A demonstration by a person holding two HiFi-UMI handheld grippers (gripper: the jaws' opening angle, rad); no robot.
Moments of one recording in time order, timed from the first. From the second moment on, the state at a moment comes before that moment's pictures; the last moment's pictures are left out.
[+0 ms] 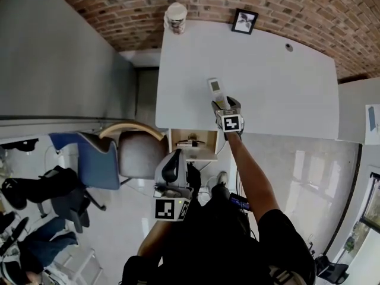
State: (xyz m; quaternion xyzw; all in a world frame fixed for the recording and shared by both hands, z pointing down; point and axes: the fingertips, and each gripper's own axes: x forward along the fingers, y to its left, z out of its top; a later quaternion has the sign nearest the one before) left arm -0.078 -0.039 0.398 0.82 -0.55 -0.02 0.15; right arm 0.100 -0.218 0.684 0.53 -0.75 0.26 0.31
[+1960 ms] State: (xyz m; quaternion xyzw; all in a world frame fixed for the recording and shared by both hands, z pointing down) left arm -0.076 0.011 0.385 0.78 -0.61 -0.04 0.14; right arm 0.087 -0.127 0.663 0.44 -0.80 0.29 0.29
